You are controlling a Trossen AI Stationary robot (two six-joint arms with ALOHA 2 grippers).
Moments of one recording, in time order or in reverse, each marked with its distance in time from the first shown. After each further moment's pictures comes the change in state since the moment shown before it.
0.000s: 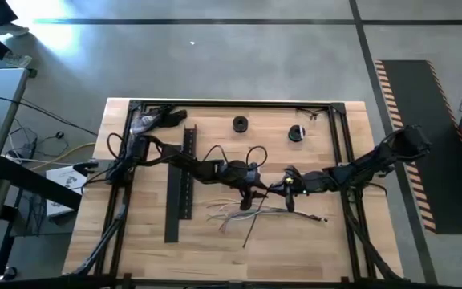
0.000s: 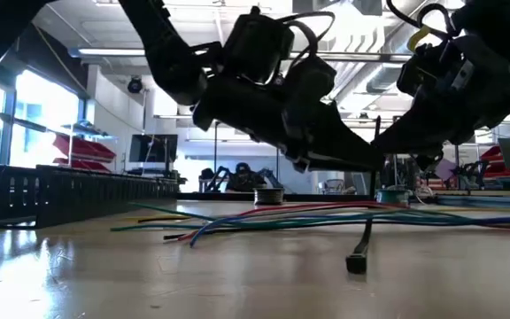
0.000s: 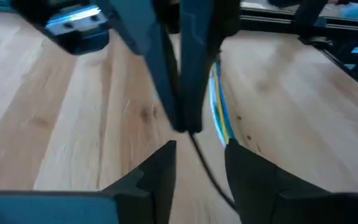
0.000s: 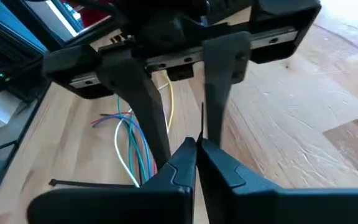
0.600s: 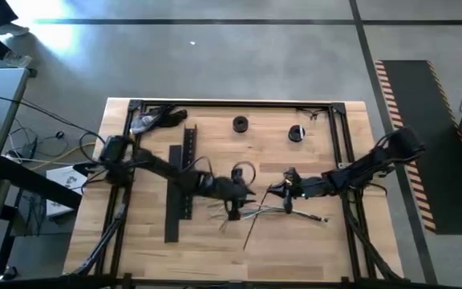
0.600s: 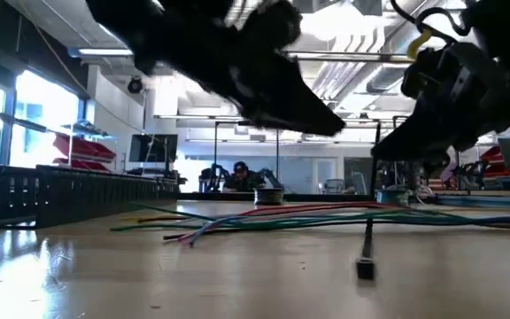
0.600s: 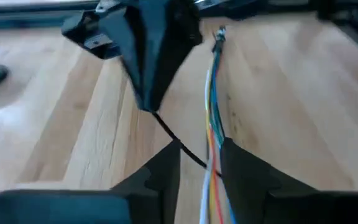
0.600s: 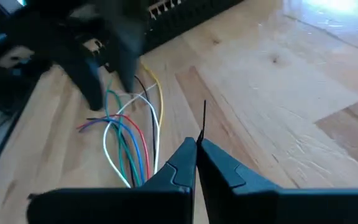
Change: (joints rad) left arm -0.110 -0.187 -0.134 -0.117 -0.274 0.009; right arm 0.062 0.039 -0.003 0.039 0.129 0.050
